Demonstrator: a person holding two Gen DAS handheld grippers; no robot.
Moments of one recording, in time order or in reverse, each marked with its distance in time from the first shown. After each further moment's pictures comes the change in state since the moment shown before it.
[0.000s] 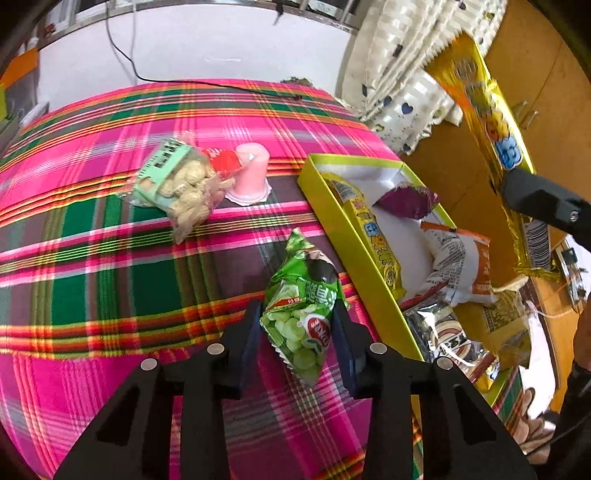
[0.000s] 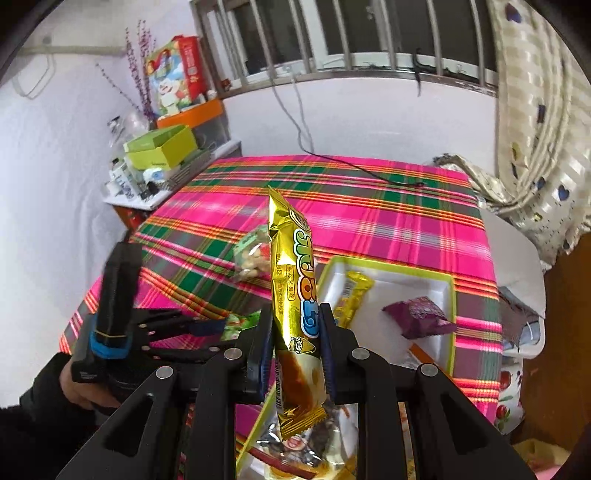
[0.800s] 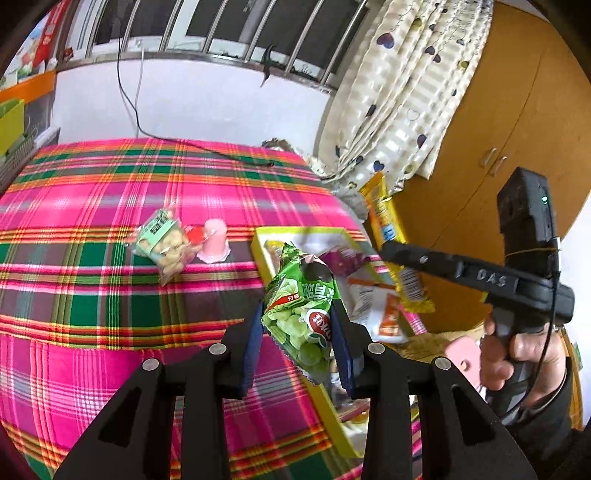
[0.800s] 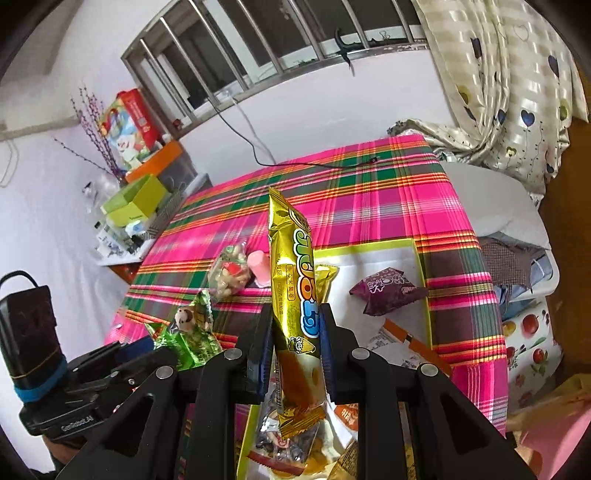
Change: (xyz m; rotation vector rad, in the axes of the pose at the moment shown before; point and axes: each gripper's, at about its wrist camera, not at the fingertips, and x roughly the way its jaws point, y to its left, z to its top) left arm -0.079 -0.042 0.005 -0.037 -0.206 -0.069; right arm -0.012 -0.052 -0.015 0.274 -0.047 0.031
